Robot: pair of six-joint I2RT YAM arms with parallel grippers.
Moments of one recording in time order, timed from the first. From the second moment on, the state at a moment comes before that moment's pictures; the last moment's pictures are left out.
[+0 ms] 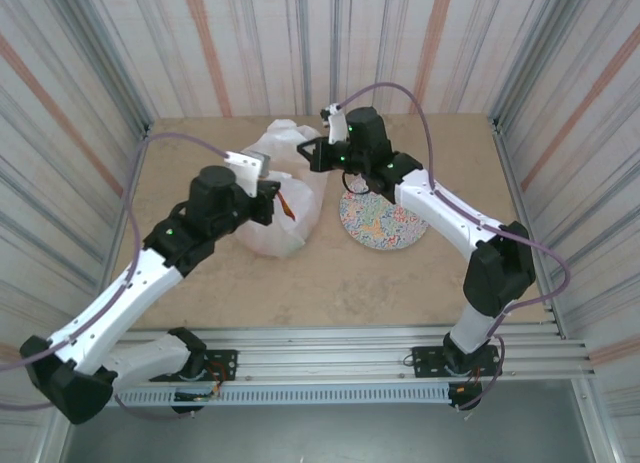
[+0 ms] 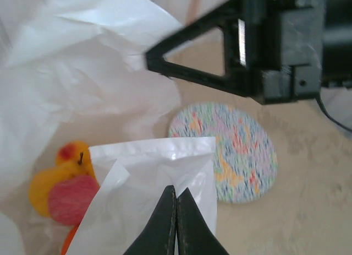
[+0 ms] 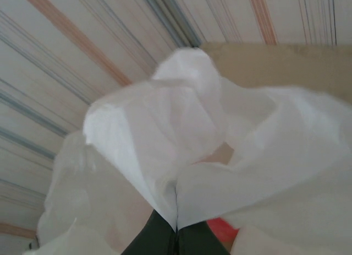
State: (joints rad) left arm -0.60 1.03 1.07 -0.39 -0.01 -0.23; right arm 0.61 1.70 1.53 -0.15 -0.36 0.47
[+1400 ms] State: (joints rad) left arm -0.41 0.80 0.93 -0.32 0.30 -0.38; right arm 0.49 1.32 1.37 -0.38 -0.23 0.33
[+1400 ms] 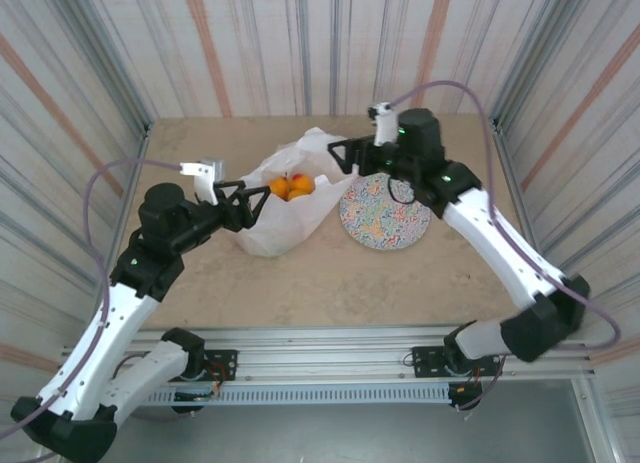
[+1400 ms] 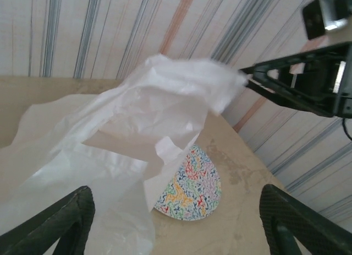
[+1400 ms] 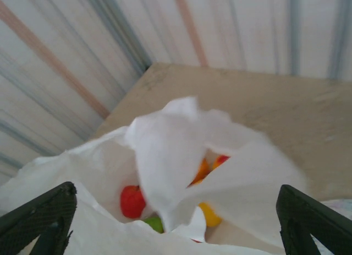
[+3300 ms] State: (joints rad) left arm -0.07 1.52 0.33 0.75 -0.16 0.05; right arm -0.01 1.54 0.38 0.74 0.07 0.07
